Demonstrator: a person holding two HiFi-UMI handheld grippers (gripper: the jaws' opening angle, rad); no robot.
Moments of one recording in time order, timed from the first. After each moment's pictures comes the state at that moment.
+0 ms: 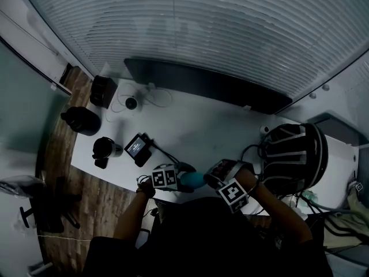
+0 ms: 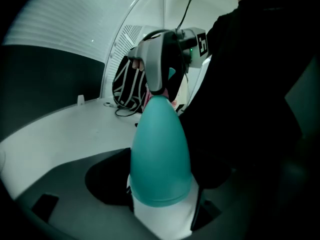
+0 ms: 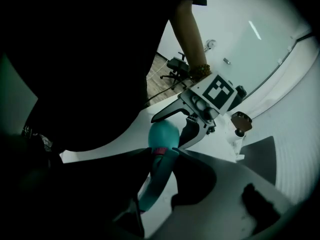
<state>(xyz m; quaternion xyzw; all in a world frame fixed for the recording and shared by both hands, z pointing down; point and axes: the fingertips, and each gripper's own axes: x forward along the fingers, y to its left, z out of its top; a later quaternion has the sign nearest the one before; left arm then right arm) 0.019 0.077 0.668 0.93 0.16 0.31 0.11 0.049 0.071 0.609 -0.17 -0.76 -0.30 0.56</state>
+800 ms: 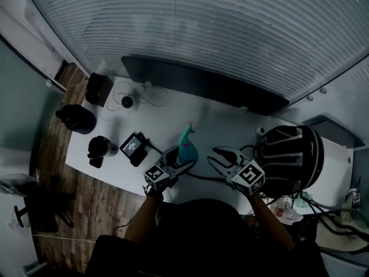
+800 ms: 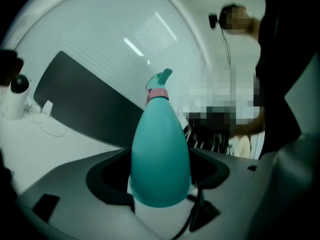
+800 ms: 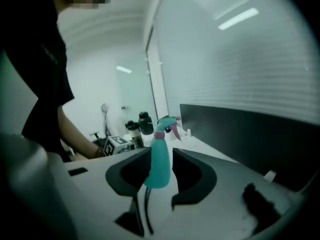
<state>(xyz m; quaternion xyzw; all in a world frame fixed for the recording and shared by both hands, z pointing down) 0.004 -0.052 0.618 0.95 -0.23 -0.03 0.22 0.062 -0.041 0.526 0.27 -0.93 0.14 0.20</state>
